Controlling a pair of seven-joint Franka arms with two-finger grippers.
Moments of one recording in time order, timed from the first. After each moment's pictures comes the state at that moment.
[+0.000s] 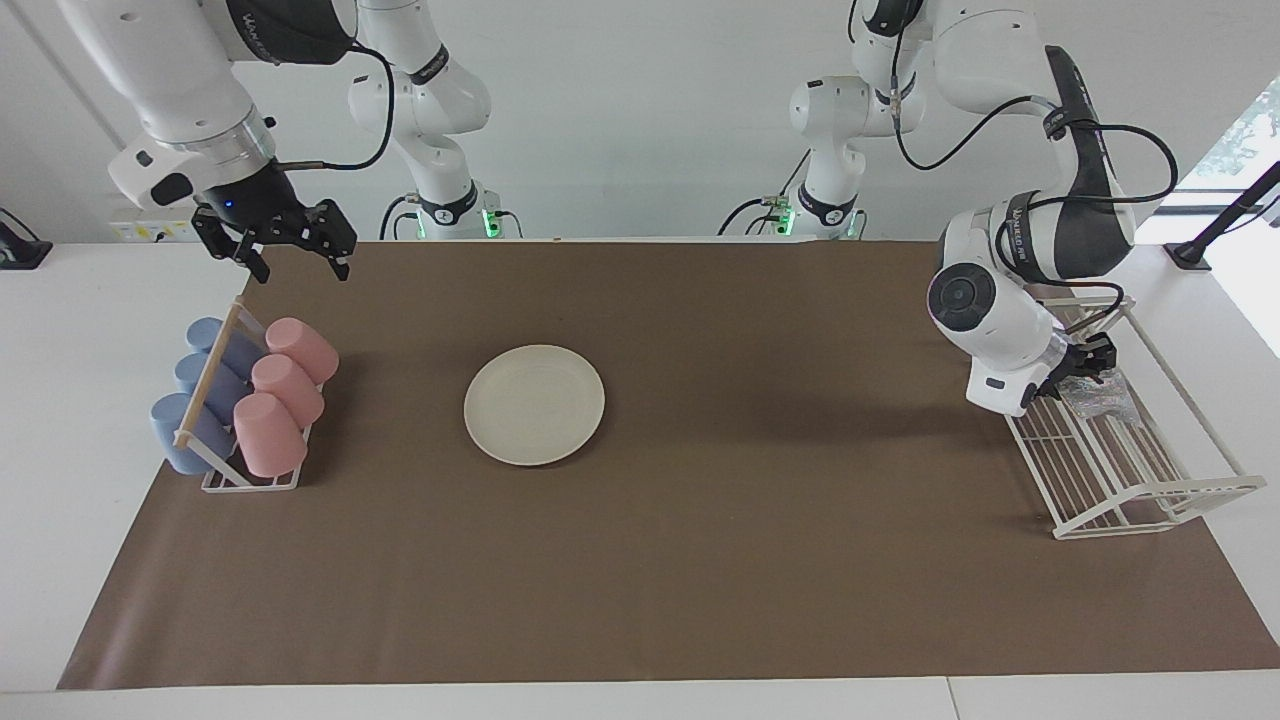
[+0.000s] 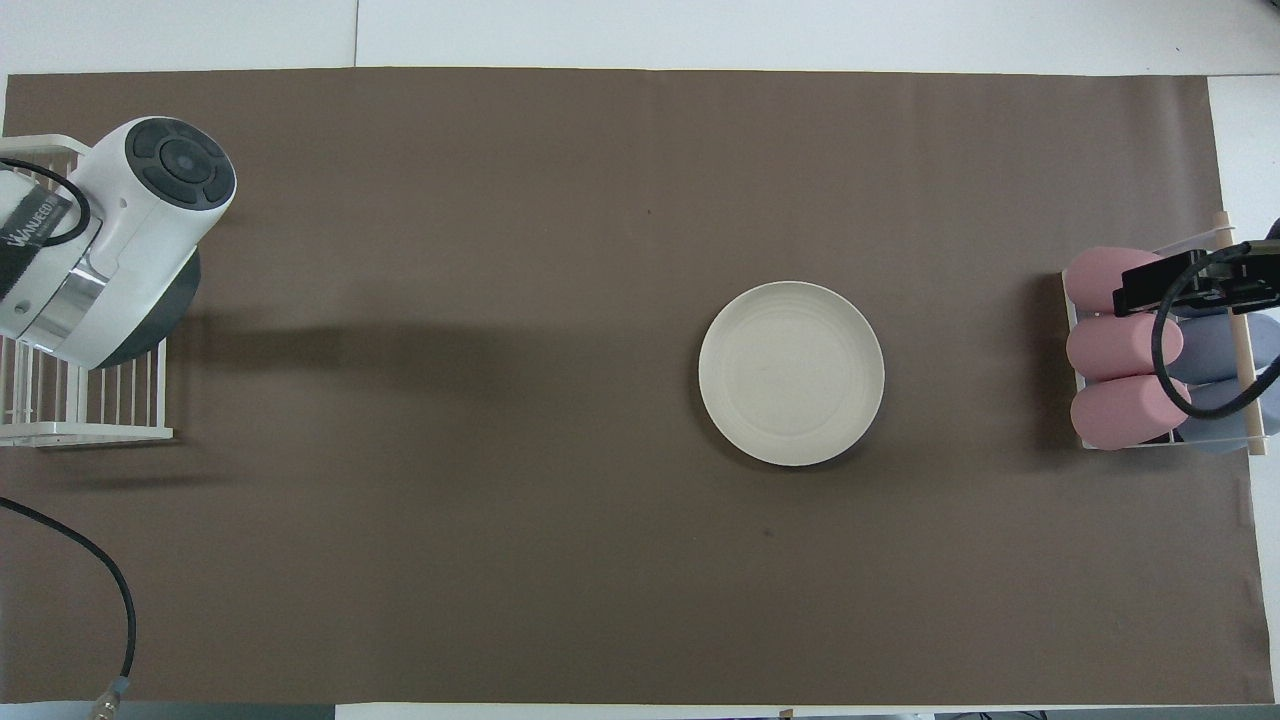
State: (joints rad) left arm -0.06 0.29 -0.09 -1.75 0.92 1.76 -0.42; right arm 0.01 -0.02 -0.04 -1.60 0.01 1.57 -0.03
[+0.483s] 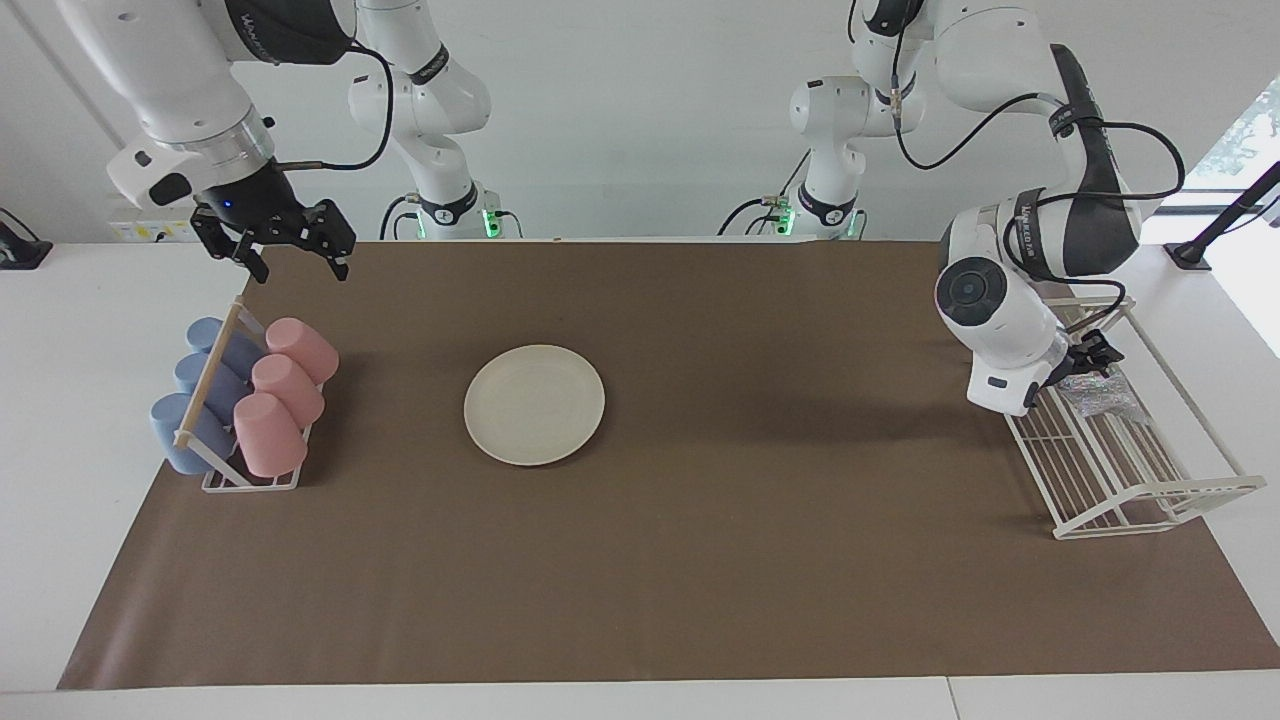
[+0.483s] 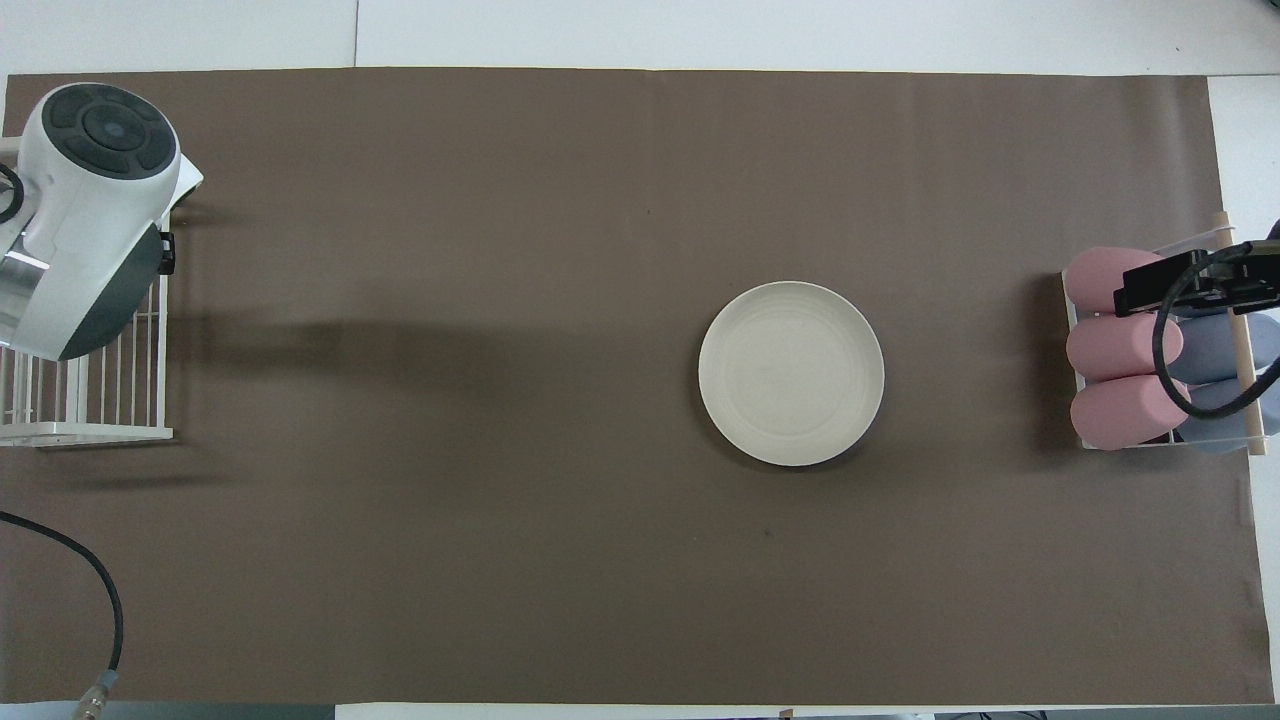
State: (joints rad) left arm -0.04 0.27 -0.08 -1.69 0.72 1.78 -0.43; right arm 0.01 -0.02 -0.04 -1.60 0.01 1.57 -0.03
